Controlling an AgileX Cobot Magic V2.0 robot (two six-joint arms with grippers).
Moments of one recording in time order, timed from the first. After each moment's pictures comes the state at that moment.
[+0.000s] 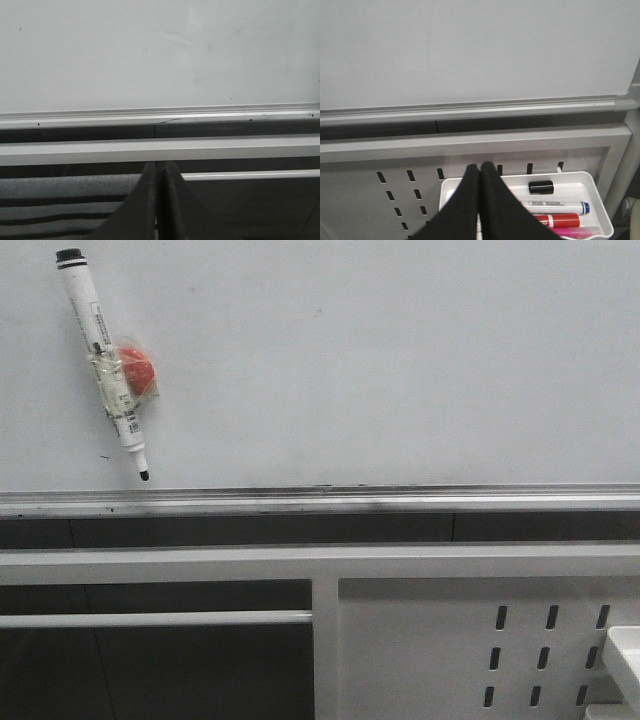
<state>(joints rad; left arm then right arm) -0.07 -0.01 0.01 0.09 0.34 -0.08 -0.05 -0.01 0.01 0.02 0.33 0.03</state>
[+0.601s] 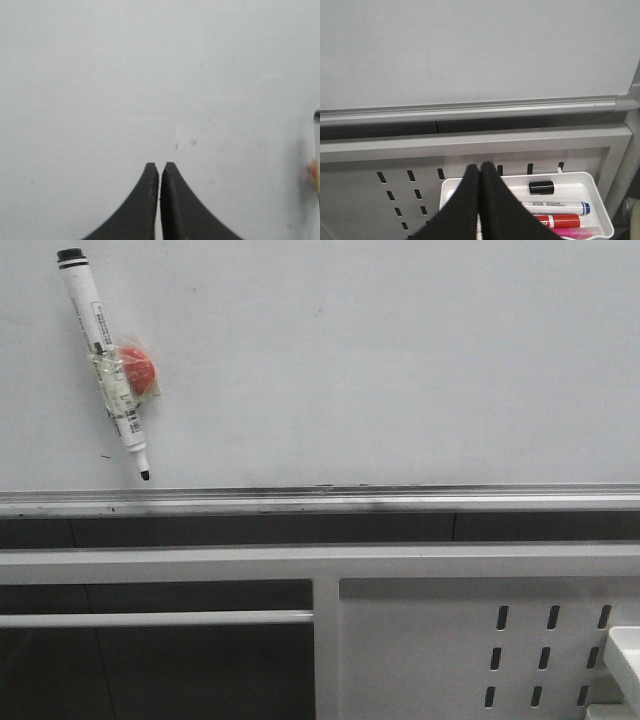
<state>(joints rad) -0.07 -0.01 0.01 0.08 -0.13 -0.08 -0.05 -0.01 0.01 0.01 0.33 0.03</state>
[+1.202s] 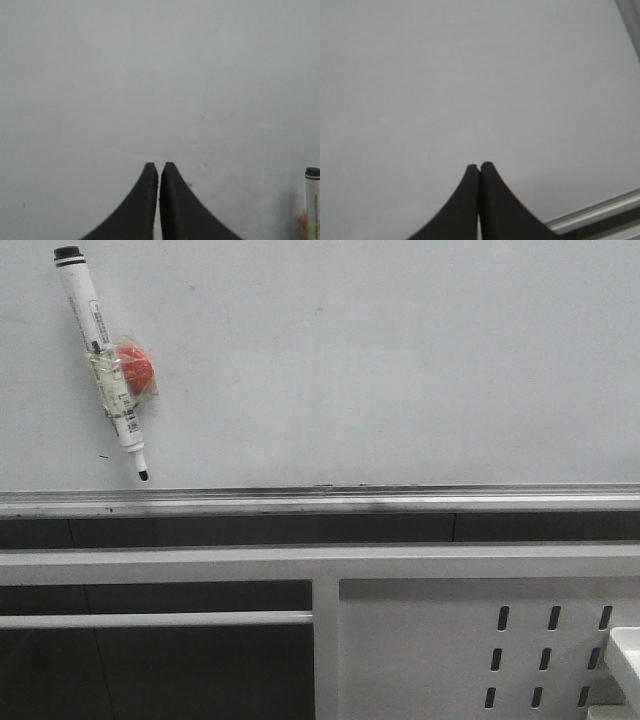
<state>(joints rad) -0.07 -0.01 -0.01 -0.05 -0.16 -0.08 -0.06 -0.01 -0.04 0.42 0.00 0.03</state>
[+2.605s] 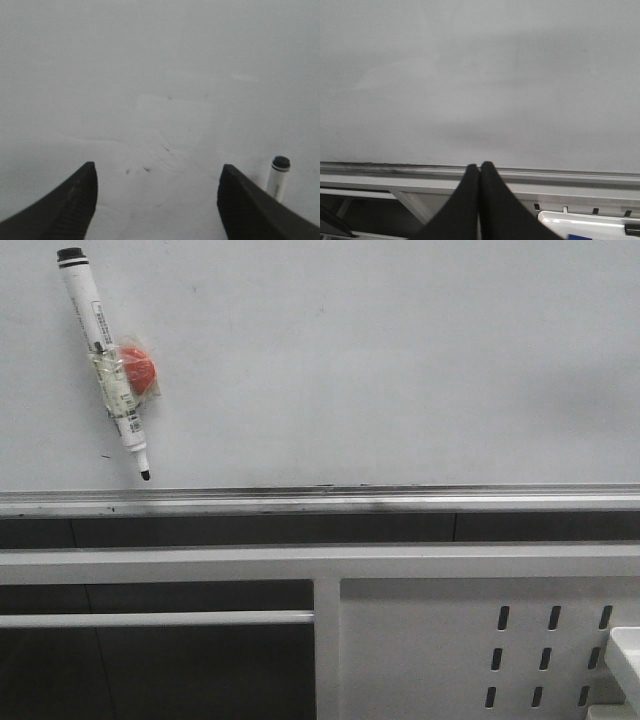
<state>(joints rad) -0.21 0.38 -0.28 -0.10 -0.01 -0.09 0.08 0.50 -0.48 0.36 0.43 -0.15</state>
